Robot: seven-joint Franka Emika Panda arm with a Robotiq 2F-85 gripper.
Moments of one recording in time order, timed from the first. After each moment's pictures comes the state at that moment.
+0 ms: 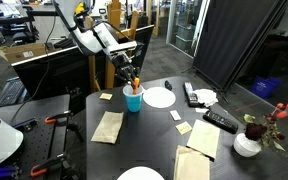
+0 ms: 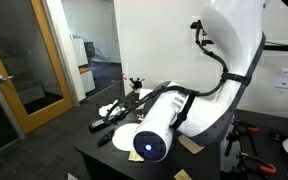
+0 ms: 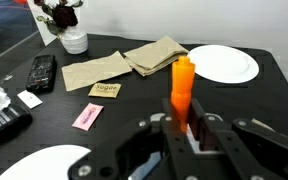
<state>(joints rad) 0.32 0.60 0.24 -2.02 -1.18 1.64 -0.46</state>
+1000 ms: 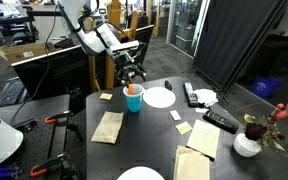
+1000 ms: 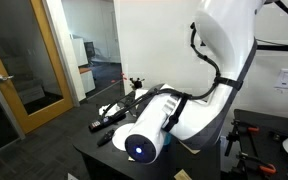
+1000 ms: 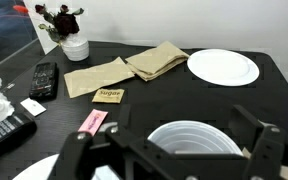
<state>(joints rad) 0.33 0.65 0.25 -1.94 -1.18 1.58 -0.46</state>
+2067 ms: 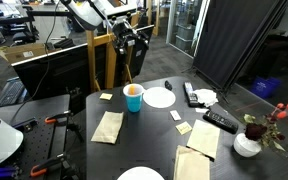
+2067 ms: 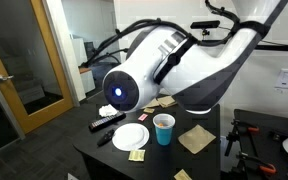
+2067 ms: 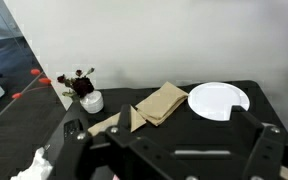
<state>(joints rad) 0.33 0.42 0.28 -1.92 -1.12 1.41 -0.53</state>
